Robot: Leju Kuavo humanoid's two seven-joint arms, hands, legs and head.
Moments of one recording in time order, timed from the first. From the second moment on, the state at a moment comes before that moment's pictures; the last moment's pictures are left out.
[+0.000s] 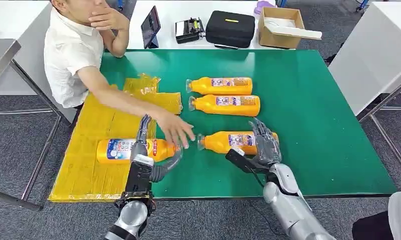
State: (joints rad) left arm -0.19 -0.27 -0.47 -1.17 -0.24 0.48 -0.42; right arm -0.30 -0.14 0.34 -0.92 1.01 -0.27 -0.17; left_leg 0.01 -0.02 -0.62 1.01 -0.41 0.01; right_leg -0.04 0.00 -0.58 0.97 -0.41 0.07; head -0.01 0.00
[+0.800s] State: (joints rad) left arm -0.18 -0.27 -0.50 -1.18 -0.26 0.44 -0.39; right arm -0.32 -0.29 0.41 -0.96 1.19 -0.12 0.05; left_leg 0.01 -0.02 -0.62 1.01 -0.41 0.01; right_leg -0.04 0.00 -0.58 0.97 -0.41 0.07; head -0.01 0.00
